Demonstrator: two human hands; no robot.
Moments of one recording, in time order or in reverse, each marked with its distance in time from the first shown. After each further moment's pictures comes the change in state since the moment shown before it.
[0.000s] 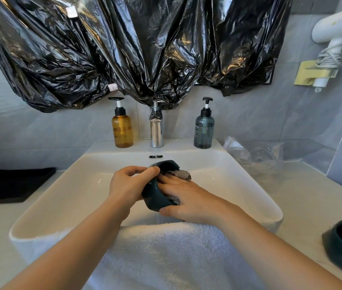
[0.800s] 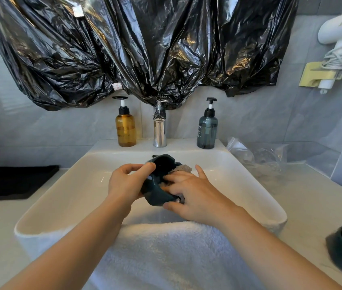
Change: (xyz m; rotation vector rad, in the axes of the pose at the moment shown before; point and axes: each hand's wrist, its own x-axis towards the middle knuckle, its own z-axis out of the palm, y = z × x) left_hand 0.002 0.000 -0.005 -0.089 0.075 -0.019; right_hand -0.008 -0.008 -0.006 -0.184 0.113 0.068
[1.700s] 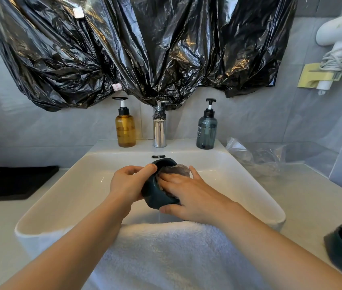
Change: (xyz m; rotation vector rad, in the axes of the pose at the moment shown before) left_hand -0.001 0.001 0.001 0.060 -0.062 -0.002; right_hand 0.006 -0.001 0.000 -0.083 -0.069 -0.065
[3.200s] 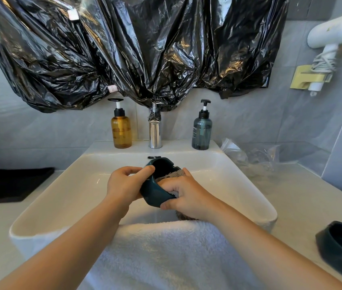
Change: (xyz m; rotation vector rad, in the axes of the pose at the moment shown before) left_hand -0.001 0.001 0.006 -0.008 0.040 0.014; right_hand -0.001 0.001 0.001 0.531 0.095 0.046
